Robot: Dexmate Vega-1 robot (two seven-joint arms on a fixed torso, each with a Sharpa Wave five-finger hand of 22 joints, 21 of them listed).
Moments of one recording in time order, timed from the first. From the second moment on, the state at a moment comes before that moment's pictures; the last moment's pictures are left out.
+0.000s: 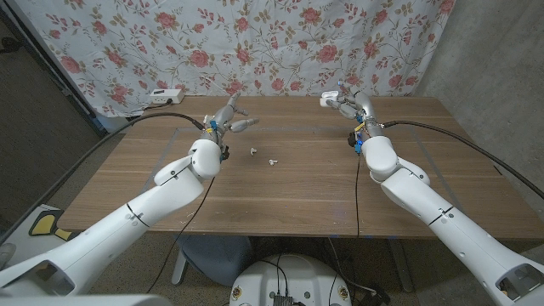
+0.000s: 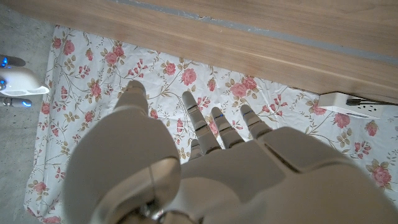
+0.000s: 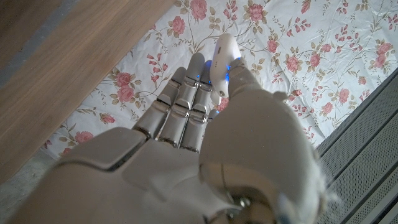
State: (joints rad) left arm 0.88 0.76 0.54 -2.08 0.15 0.65 0.35; left_hand 0.91 0.08 0.23 -0.11 0.19 -0.15 -0.15 0.20 0.18 0.46 -0.19 0.54 0.32 0.18 -0.11 0.23 0.26 0.06 0.13 0.24 0.20; right arm -0.92 -0.59 -0.43 -1.85 0.11 -0.11 -0.46; right_hand 1.31 0.13 0.20 -0.16 0.18 0.28 -0.09 0.20 0.19 0.86 -0.04 0.49 0.28 0.75 -0.08 0.59 0.52 0.56 -0.05 0.30 0.21
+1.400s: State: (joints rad) left arm 0.61 0.87 0.92 -2.12 0.58 1.00 0.03; left_hand 0.88 0.09 0.25 -0.13 0.19 -0.13 -0.16 0.20 0.18 0.49 -0.19 0.50 0.31 0.15 -0.10 0.23 0.24 0.05 0.13 0.24 0.19; right arm -0.92 -0.60 -0.43 -1.87 0.11 -0.09 -0.43; right_hand 1.32 0.12 0.19 -0.16 0.18 0.29 -0.09 0.20 0.19 0.86 -0.04 0.49 0.28 0.75 -0.08 0.59 0.55 0.55 -0.03 0.30 0.21
